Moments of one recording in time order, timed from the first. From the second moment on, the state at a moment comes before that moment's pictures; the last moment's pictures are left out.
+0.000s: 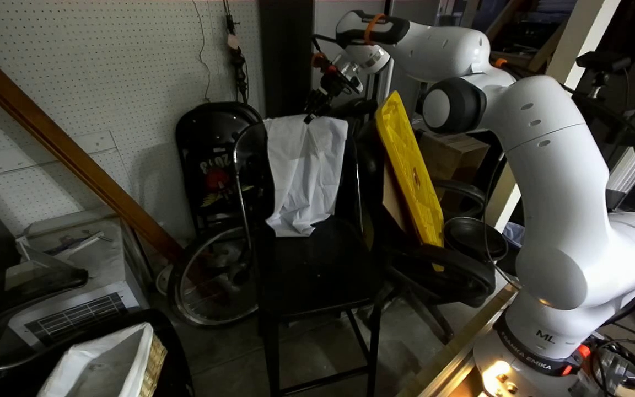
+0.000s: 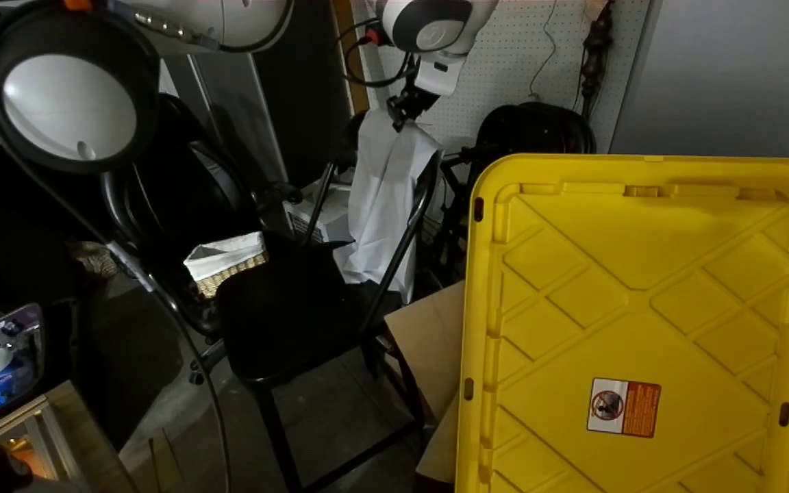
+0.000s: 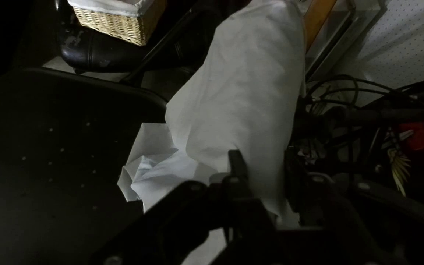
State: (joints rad) arm -0.26 0.84 0.02 -0.84 0.68 1.72 1.43
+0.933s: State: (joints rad) arm -0.25 0.82 0.03 -0.81 0.68 1.69 1.42
